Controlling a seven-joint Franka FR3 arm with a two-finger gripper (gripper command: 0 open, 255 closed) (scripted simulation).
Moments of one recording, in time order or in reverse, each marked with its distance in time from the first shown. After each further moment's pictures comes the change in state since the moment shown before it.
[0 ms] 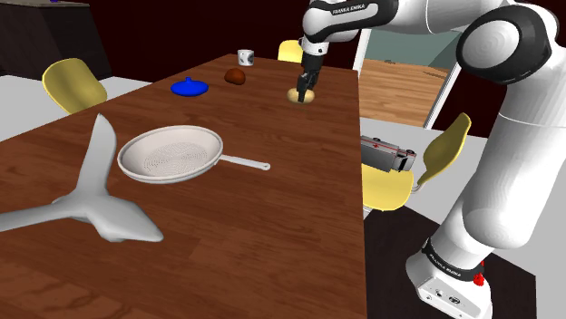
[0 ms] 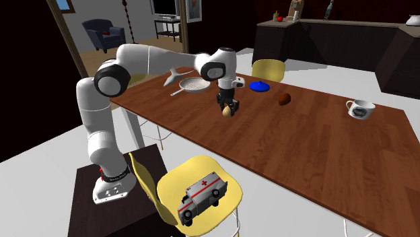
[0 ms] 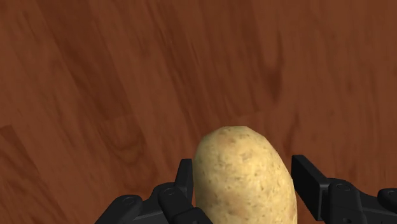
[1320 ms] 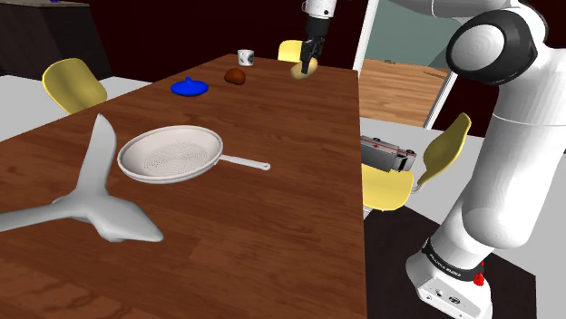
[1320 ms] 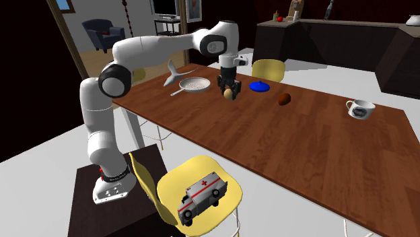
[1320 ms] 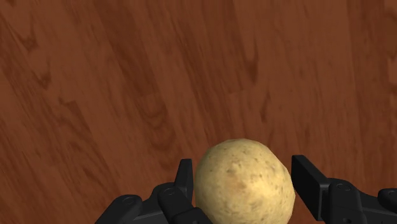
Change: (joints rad) arm -0.013 0.043 -0.005 0.328 0.008 -0.286 0.001
